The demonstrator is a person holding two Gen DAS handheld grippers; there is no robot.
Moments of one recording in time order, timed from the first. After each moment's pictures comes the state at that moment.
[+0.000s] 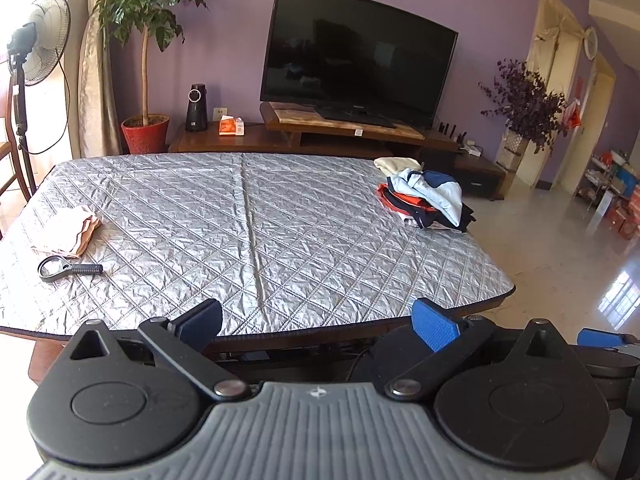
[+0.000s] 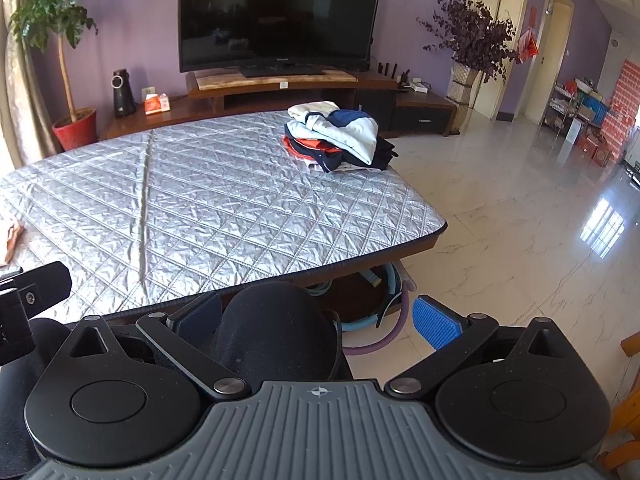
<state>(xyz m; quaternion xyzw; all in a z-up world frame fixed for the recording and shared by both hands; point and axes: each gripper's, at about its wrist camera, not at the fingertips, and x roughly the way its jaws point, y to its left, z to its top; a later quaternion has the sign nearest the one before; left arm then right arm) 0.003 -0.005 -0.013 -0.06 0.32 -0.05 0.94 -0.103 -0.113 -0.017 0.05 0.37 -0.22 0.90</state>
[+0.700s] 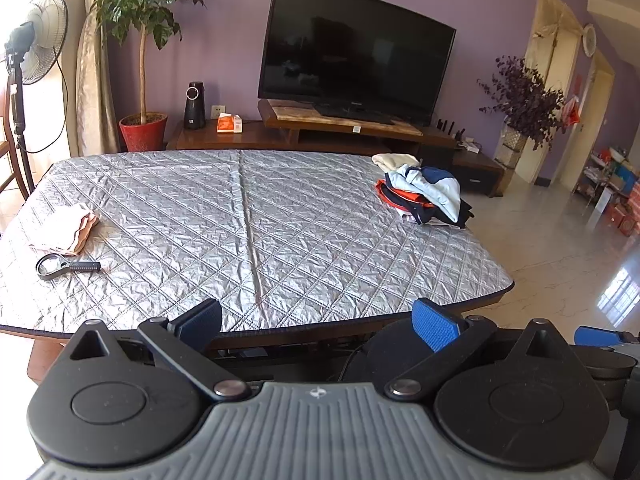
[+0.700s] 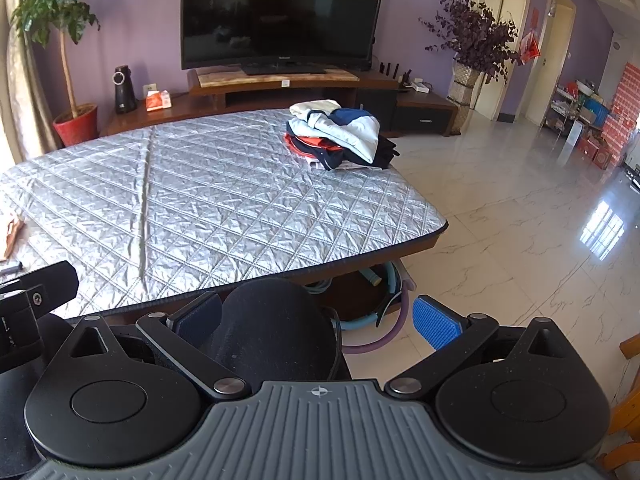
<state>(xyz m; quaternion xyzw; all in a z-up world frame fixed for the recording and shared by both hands) 0.000 -0.009 -0.015 -0.06 0.32 -0.05 0.94 -0.102 -0.111 -0.017 0.04 0.37 -0.22 0.90</state>
